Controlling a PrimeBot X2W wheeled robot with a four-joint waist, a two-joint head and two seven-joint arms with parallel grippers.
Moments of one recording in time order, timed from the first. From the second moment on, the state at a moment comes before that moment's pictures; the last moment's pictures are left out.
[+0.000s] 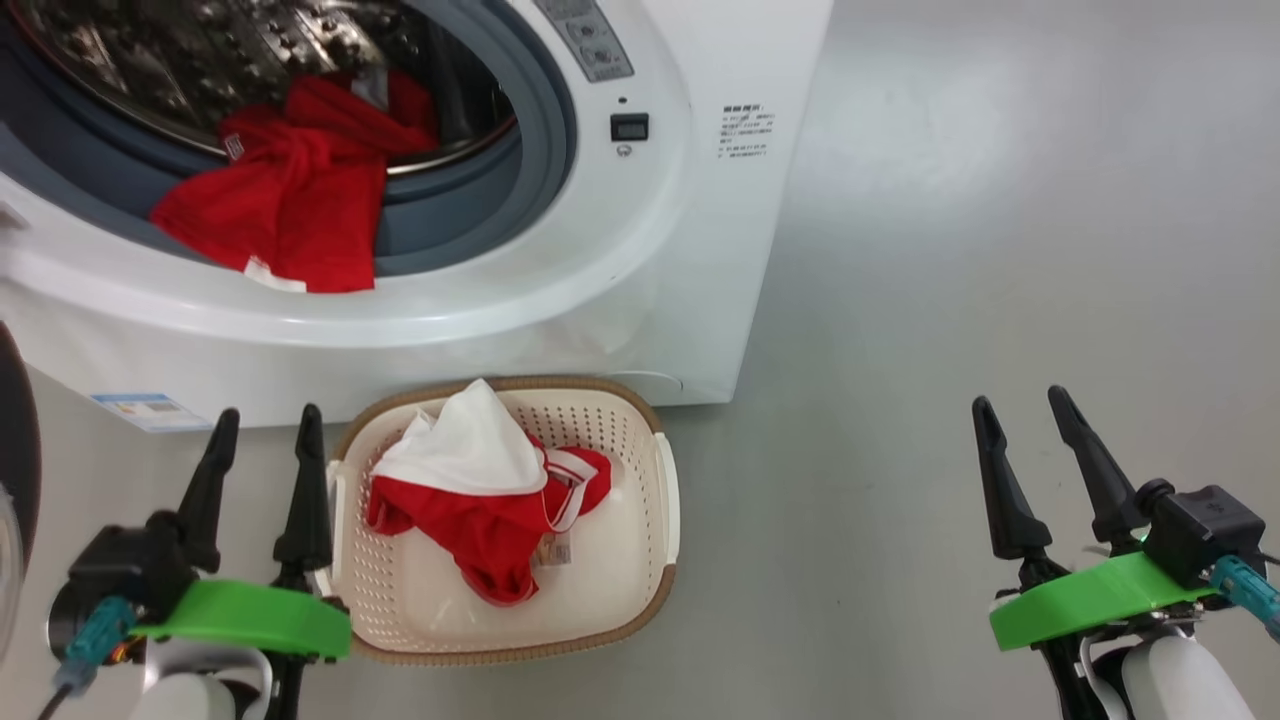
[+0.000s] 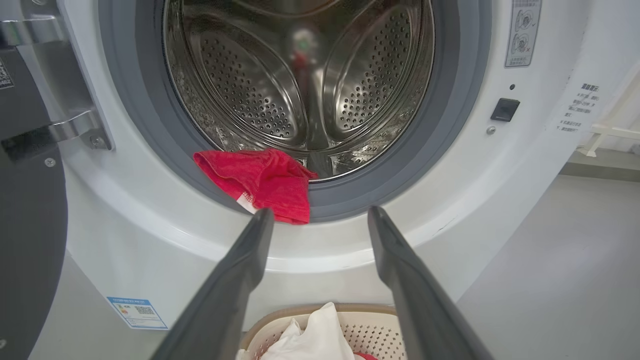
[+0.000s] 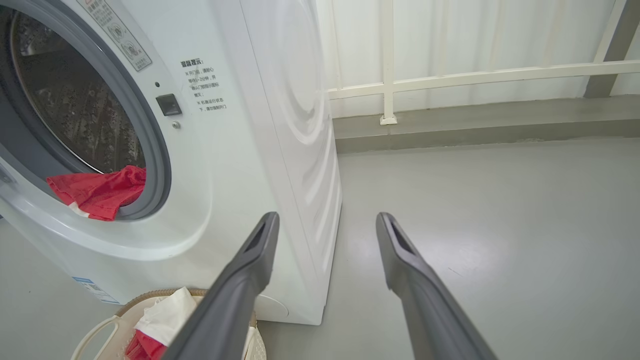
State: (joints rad) left arm -0.29 0.08 0.07 0.35 -0.25 -0.13 -0.26; right arm -0.13 -0.07 -0.01 0.21 0.32 0.12 -0.26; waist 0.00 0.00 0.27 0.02
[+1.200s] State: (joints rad) left arm 0.02 0.05 0.13 0.07 -0.24 -0.13 -0.26; right arm 0.00 -0.07 -0.05 0.18 0.34 0.12 -0.26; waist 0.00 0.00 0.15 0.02
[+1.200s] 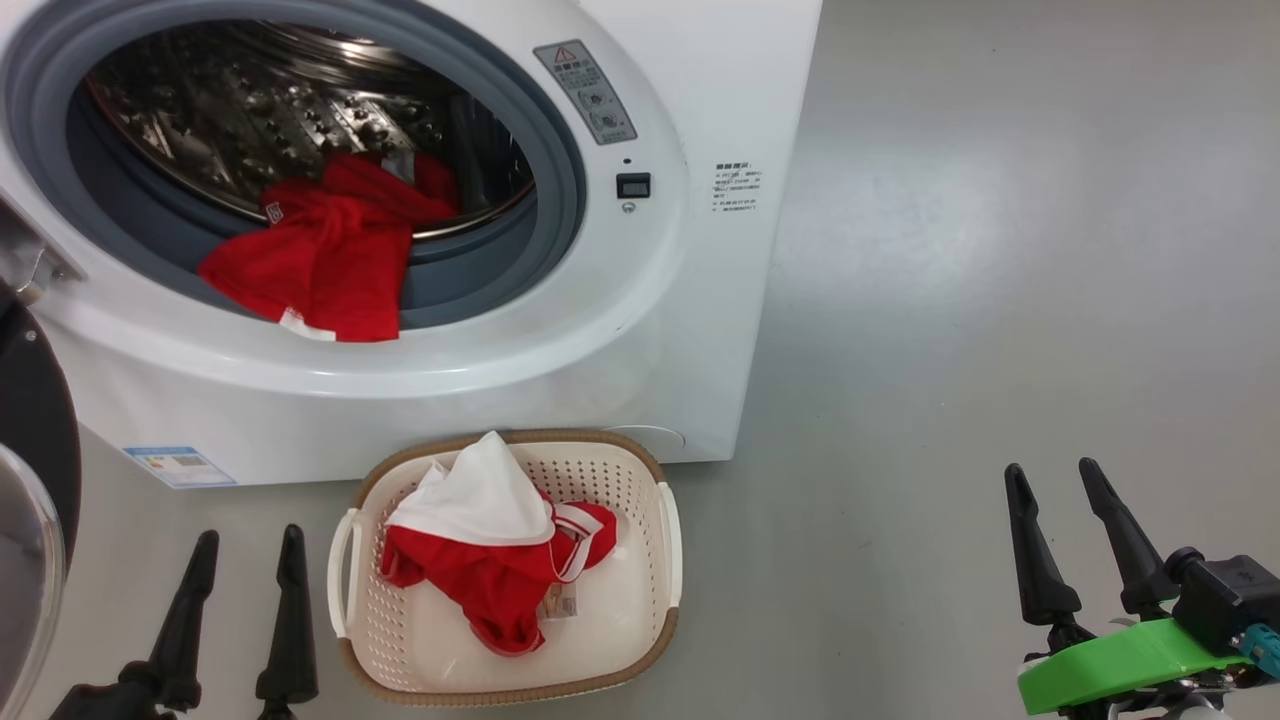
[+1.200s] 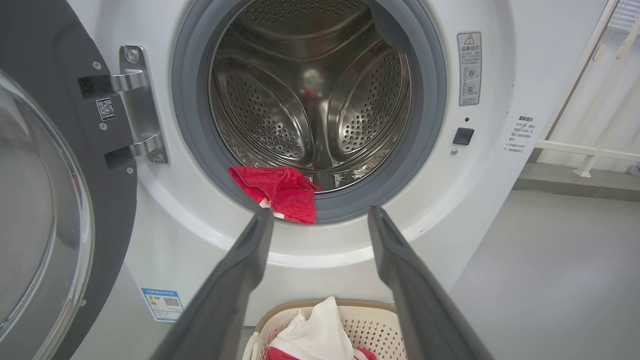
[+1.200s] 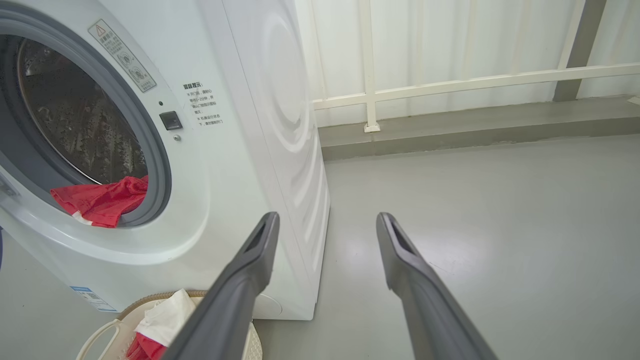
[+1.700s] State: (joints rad) left arm -0.08 0.08 0.08 0.24 -0.24 -0.13 -0.26; right arm 0.00 -0.06 -0.05 0.18 0.34 0.12 -0.26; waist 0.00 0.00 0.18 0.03
